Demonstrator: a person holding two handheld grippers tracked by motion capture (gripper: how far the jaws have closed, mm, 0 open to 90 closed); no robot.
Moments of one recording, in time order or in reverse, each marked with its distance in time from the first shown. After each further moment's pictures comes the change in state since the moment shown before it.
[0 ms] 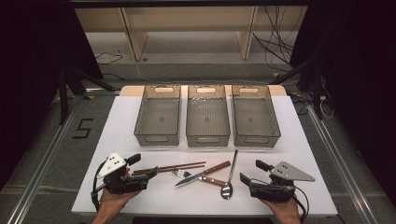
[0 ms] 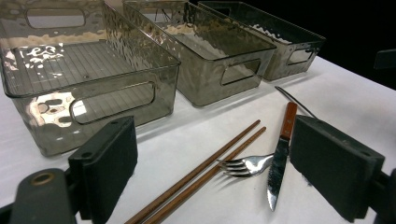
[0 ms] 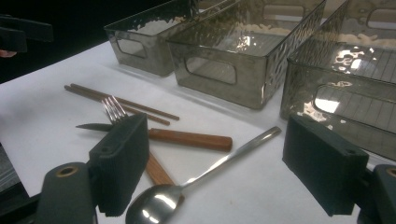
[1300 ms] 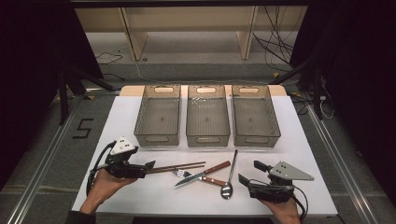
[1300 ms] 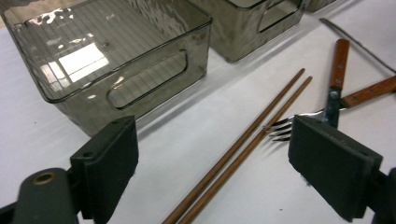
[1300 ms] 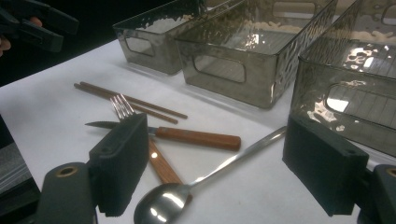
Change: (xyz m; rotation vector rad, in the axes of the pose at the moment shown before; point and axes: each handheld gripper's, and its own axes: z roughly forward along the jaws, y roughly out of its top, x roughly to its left) left arm 0.021 0.042 0.020 0.340 0.072 0.162; right arm 0.001 0.000 0.002 0.007 0.034 0.002
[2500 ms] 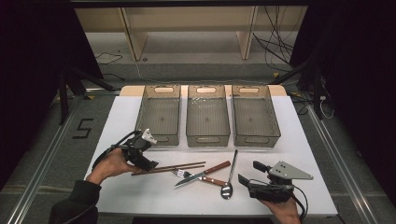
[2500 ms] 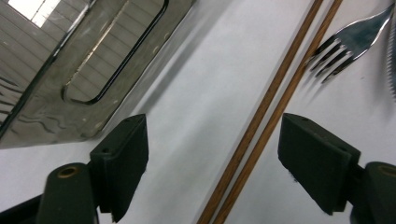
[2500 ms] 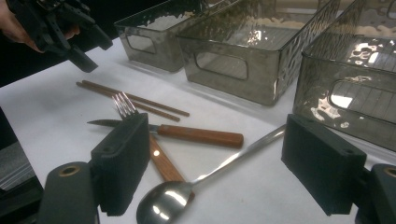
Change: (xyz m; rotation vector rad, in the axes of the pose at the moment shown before) left arm 0.013 0.031 0.059 0.431 -0.071 0.264; right arm -0.001 0.000 0.001 0.015 0.009 0.010
